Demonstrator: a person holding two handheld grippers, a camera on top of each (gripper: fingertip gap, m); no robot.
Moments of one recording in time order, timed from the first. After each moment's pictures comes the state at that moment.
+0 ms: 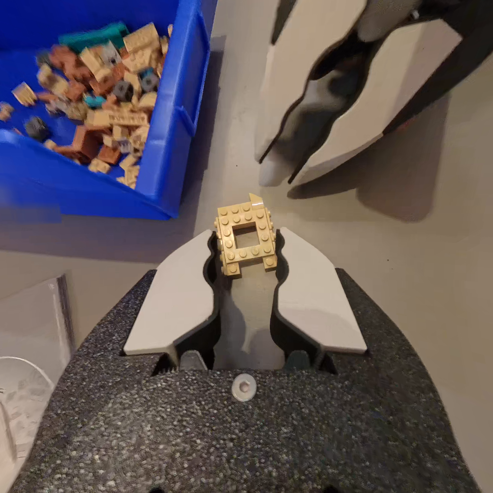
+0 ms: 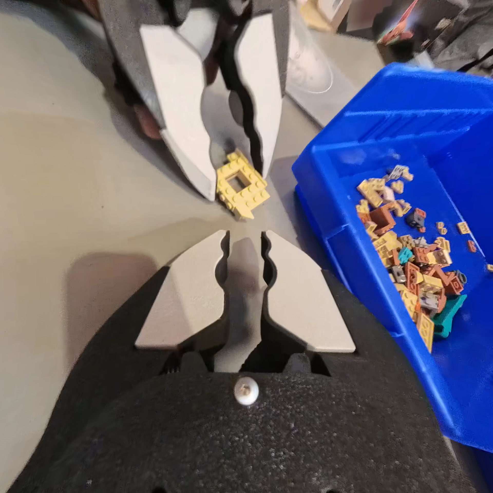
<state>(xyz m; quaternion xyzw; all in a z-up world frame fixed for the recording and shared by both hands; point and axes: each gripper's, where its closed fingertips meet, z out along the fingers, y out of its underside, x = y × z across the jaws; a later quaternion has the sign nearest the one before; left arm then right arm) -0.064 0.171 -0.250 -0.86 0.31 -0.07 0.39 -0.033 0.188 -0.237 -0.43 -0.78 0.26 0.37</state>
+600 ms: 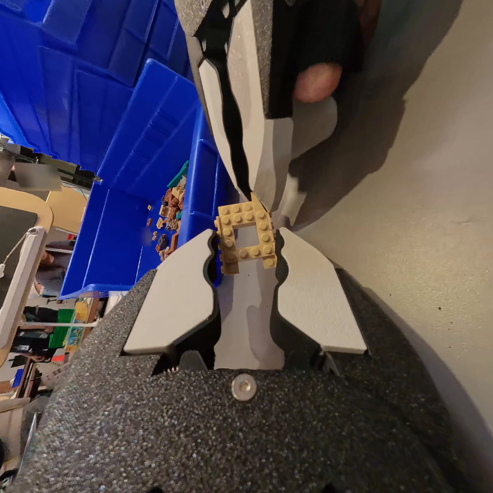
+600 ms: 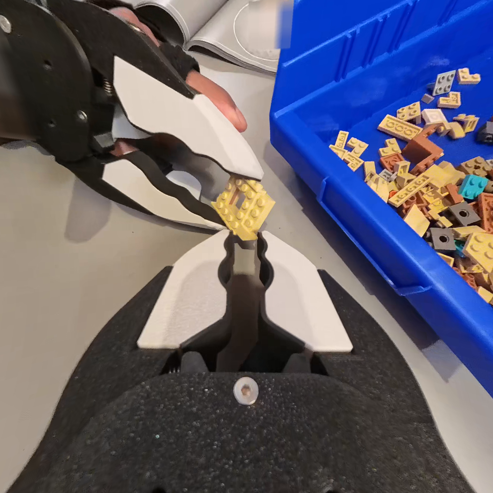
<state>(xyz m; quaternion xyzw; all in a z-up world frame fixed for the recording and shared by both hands) -0.036 0.198 -0.226 -0.71 0.45 0.19 0.51 -0.022 0.199 -0.232 -0.55 -0.70 0.38 0.23</state>
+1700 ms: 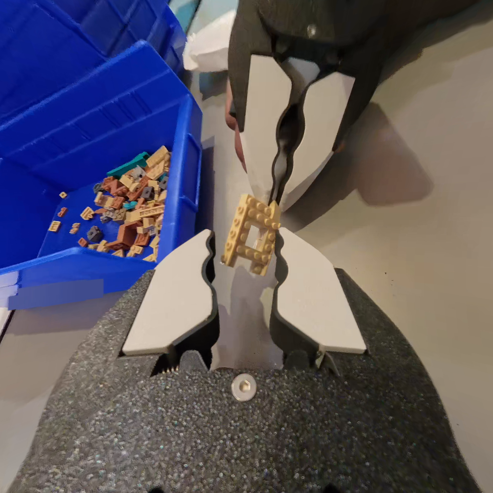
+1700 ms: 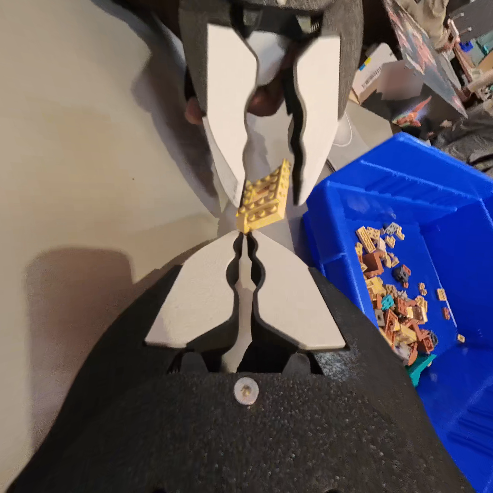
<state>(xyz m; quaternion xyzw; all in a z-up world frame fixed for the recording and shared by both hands) -0.042 0.182 -0.217 -0.76 0.42 -0.04 0.49 -0.025 0.180 -0.228 -0.30 -0.83 0.29 0.38</state>
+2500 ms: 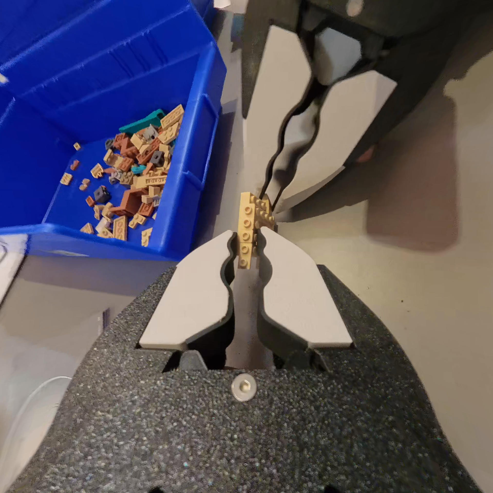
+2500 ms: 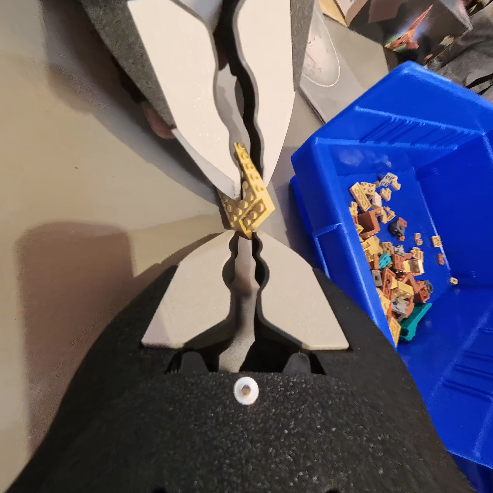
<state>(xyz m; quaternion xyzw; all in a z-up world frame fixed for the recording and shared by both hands) -0.047 0.191 -0.234 -0.81 0.34 0.02 0.47 -0.031 0.199 -0.243 -0.38 -0.82 0.21 0.38</state>
